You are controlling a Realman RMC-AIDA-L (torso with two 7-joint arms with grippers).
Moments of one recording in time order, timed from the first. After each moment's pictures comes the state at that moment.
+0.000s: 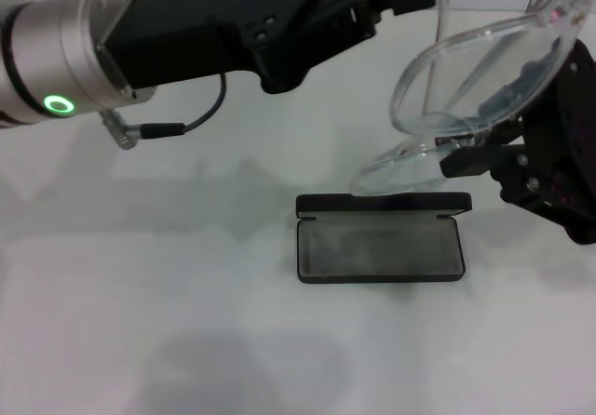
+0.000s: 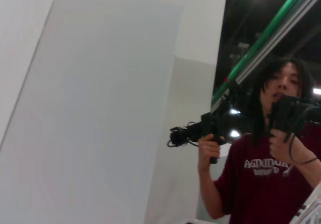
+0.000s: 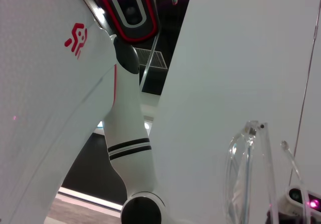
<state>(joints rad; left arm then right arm) -0.61 -2.09 1.17 0.79 1.16 1.82 -1.57 0.60 2.01 -1.09 -0.72 -1.29 -2.08 1.02</state>
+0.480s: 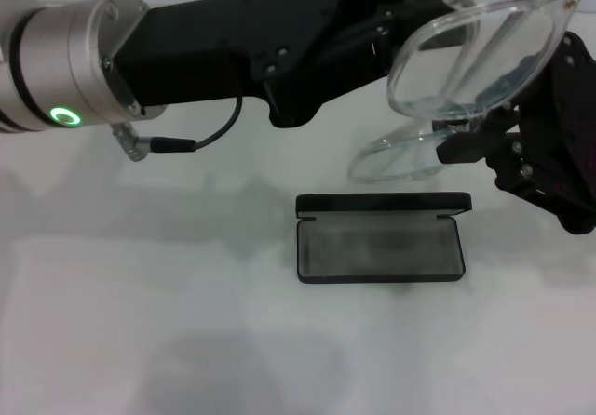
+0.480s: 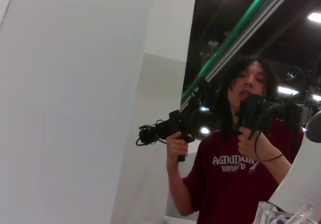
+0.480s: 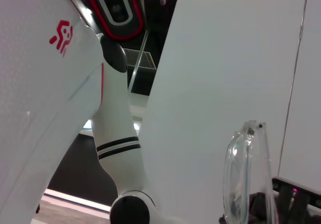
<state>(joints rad) -0.62 -2.09 1.22 0.80 1.14 1.87 -1.57 0.60 2.01 -1.08 -0.69 -1.29 -2.07 1.01</state>
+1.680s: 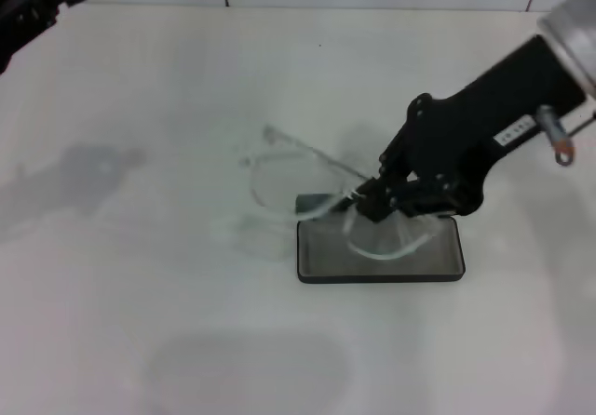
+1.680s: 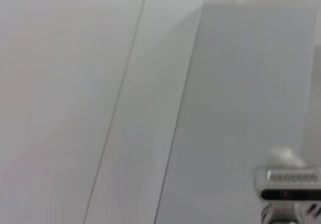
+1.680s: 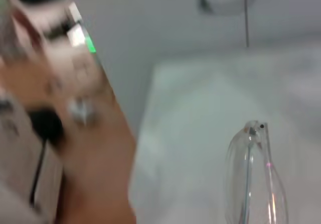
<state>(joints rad) -0.38 -1.93 0.78 0.79 1.33 1.86 -1.60 0.84 2.01 -1.22 -1.31 -1.99 -1.90 2.13</state>
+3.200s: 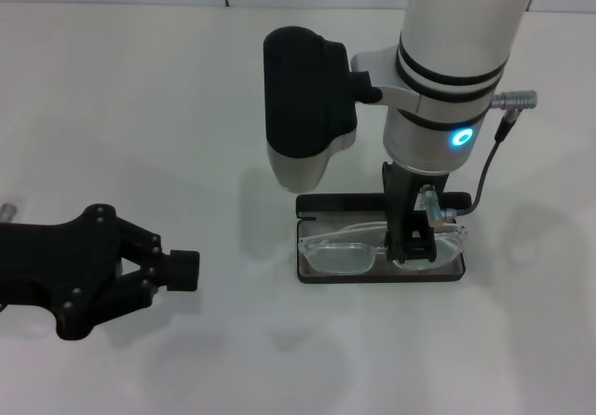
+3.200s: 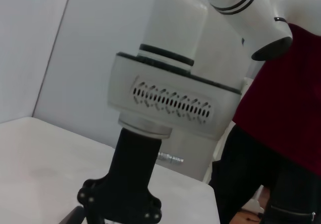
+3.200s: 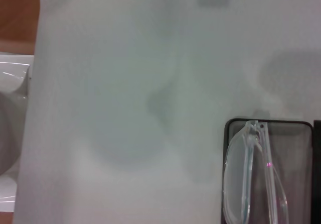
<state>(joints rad) -0.35 -1.95 0.97 0.82 1.68 2.02 -1.50 1.20 2.03 -1.93 -1.09 -2.30 -1.67 2.45</state>
